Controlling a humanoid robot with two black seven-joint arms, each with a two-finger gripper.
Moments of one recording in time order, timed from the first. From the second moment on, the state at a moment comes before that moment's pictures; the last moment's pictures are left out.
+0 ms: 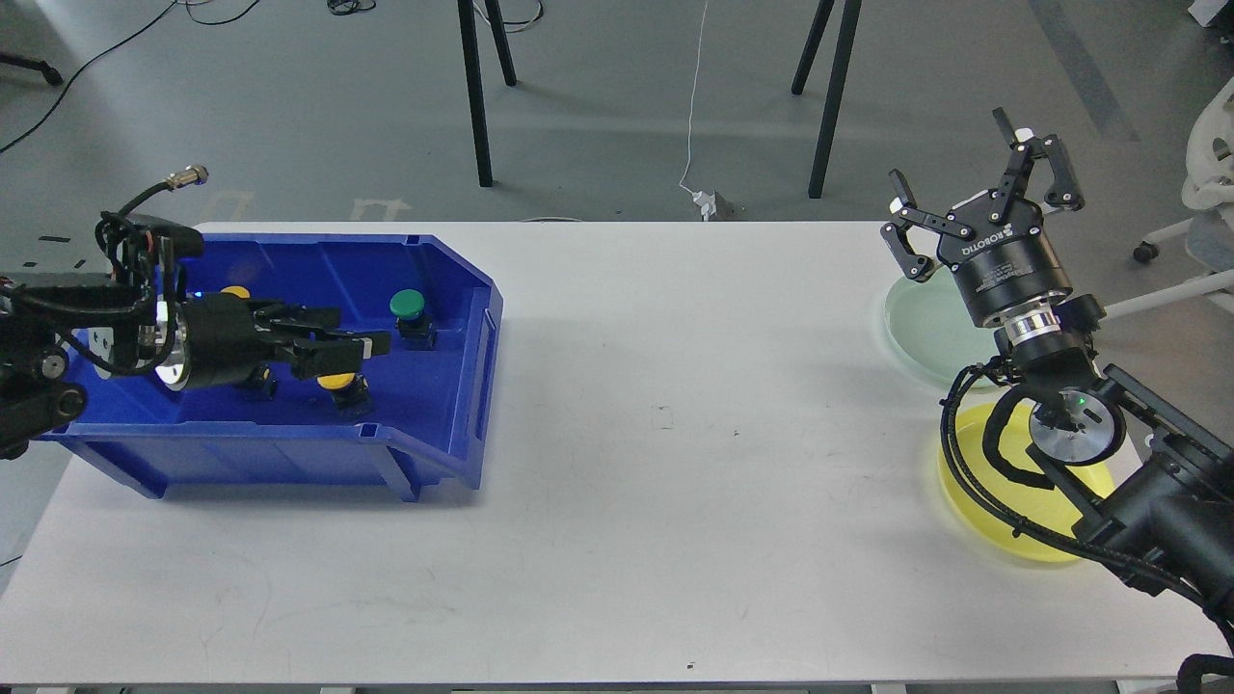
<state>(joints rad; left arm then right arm) -1.10 0.85 0.20 -1.11 1.36 -0.08 -0.49 0.56 -0.37 0.85 0.90 -0.01 0.49 0.49</state>
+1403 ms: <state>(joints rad) -0.99 0.71 0.20 -0.88 1.37 -0.06 -0.49 0.52 -0.37 0.87 0.91 -0.01 0.49 0.49</state>
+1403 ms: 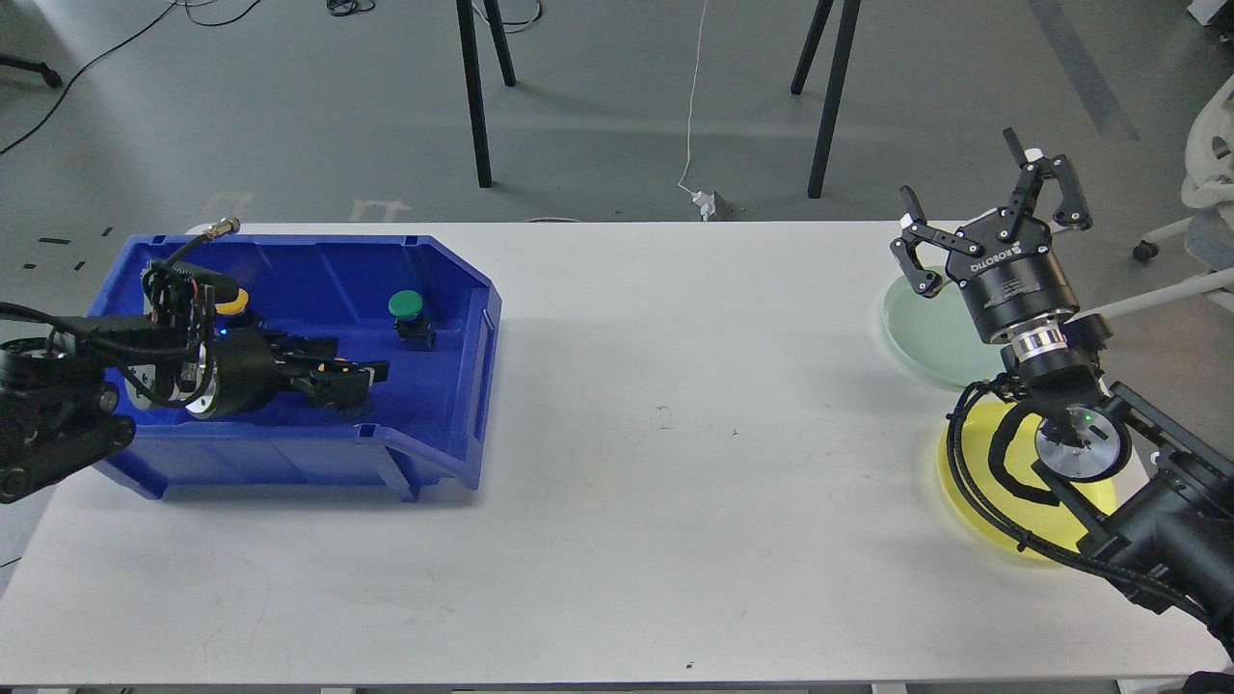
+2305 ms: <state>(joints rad) -0.98 0.69 0.21 -0.84 1.39 -0.07 -0.49 0.50 -0.37 0.88 0.91 -0.01 0.49 0.49</state>
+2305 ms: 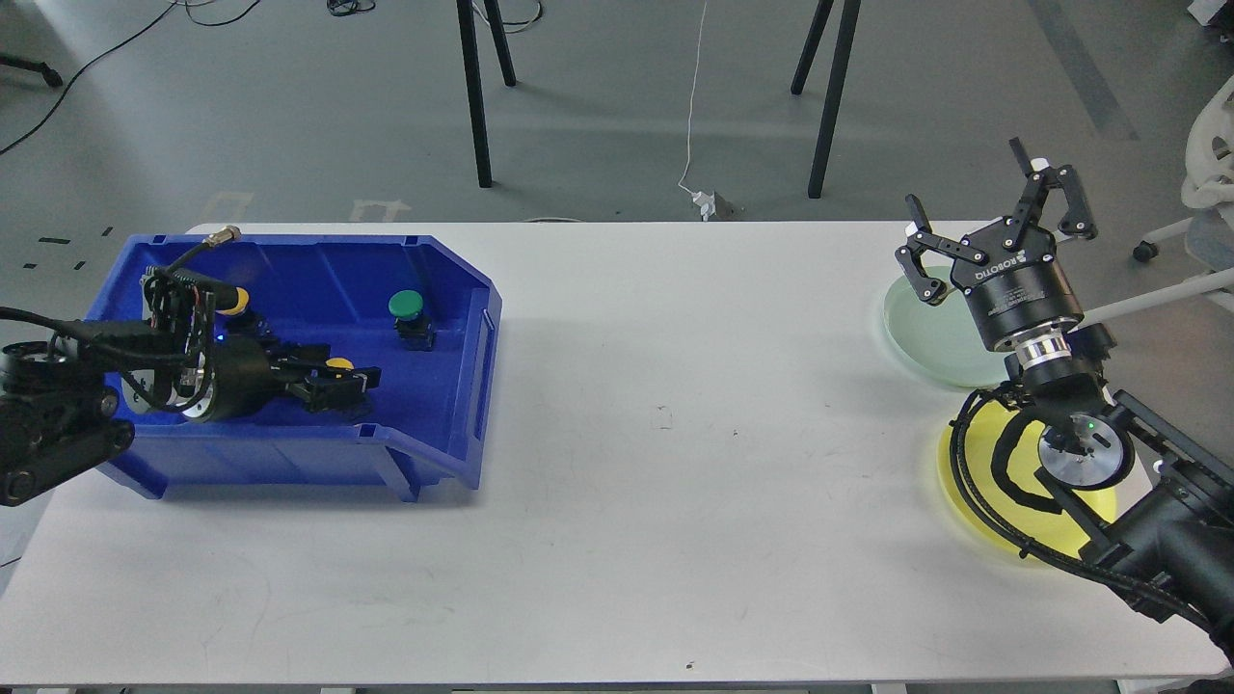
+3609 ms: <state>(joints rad) -0.98 0.68 0.21 -0.80 1.39 -0.07 -0.49 0.49 -0.37 0.89 0.91 -0.01 0.49 0.49</state>
